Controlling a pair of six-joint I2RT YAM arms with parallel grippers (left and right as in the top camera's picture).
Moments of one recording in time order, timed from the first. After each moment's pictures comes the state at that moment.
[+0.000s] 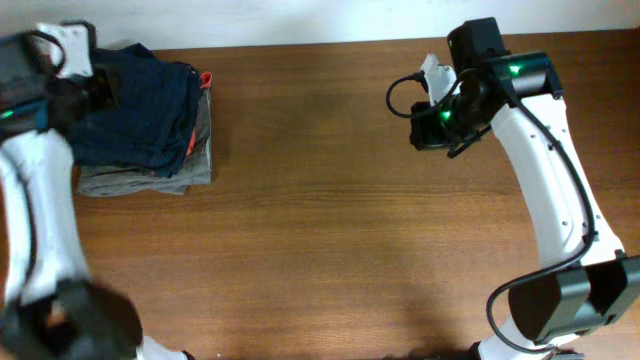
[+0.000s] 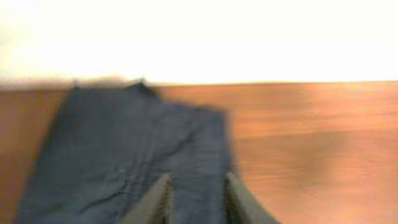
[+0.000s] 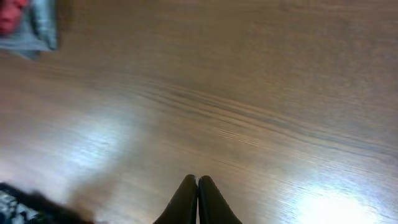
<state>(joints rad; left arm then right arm) 0.33 1.76 1.74 -0.65 0.42 0.17 0.14 1.79 1.89 -1.37 -0.32 0.05</state>
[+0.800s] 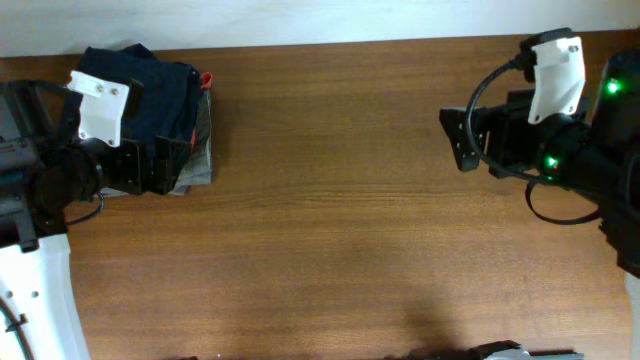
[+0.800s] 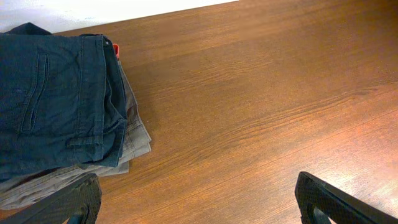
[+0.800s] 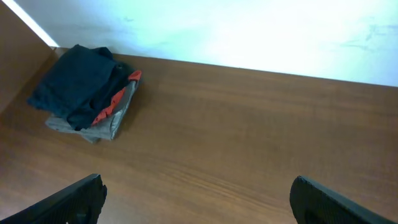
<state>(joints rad) 0.22 1.37 1.77 -1.30 0.52 0.35 0.14 1.32 2.04 -1.31 -0.24 0.04</state>
